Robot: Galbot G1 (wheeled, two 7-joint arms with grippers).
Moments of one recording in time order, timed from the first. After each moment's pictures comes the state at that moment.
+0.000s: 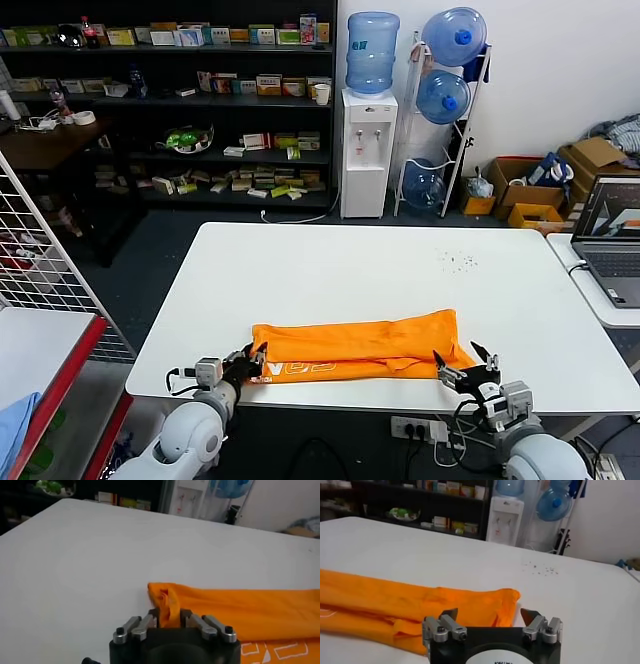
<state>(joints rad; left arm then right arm) 1.10 -1.05 -0.06 -1.69 -0.78 0.32 -0.31 -1.44 0.94 0.43 1.91 0.47 -0.30 0.14</state>
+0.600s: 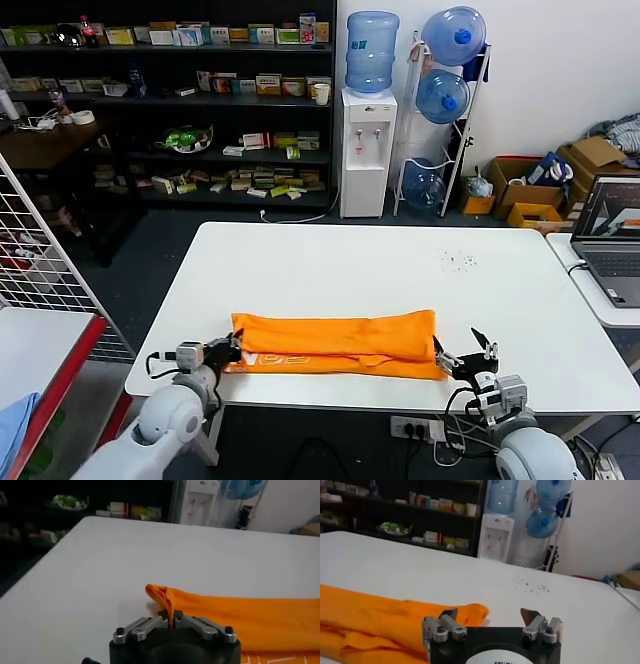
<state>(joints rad) 1.06 -0.95 -0.11 -1.67 -0.79 0.34 -0.30 -1.41 1.02 0.44 1.90 0.38 -0.25 0.15</state>
